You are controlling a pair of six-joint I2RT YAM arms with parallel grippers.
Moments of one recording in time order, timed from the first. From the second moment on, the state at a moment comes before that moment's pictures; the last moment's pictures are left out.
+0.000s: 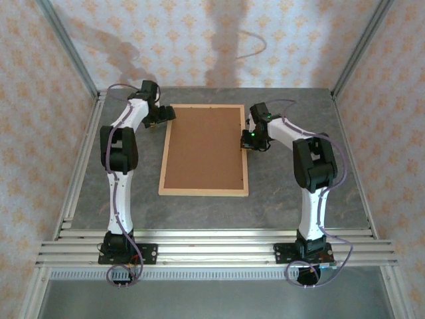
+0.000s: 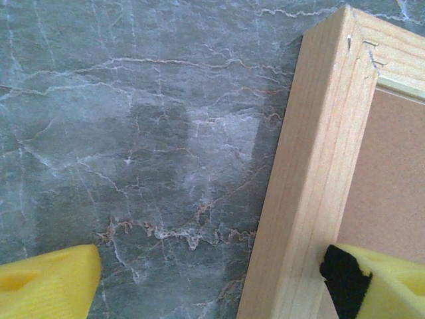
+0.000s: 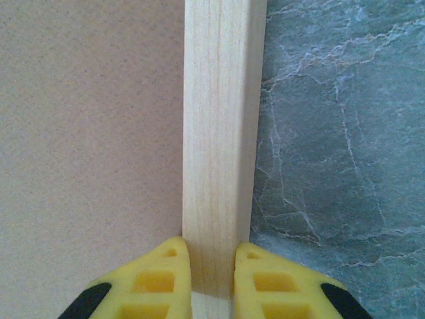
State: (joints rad) left arm 0.00 2.44 2.11 -0.82 0.12 -0.36; right arm 0.31 2.06 1.50 -0.66 -0.27 0.35
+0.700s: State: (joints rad) left arm -0.07 2.49 2.20 -0.91 0.01 -0.35; right arm 0.31 2.08 1.53 -0.69 -0.28 0.35
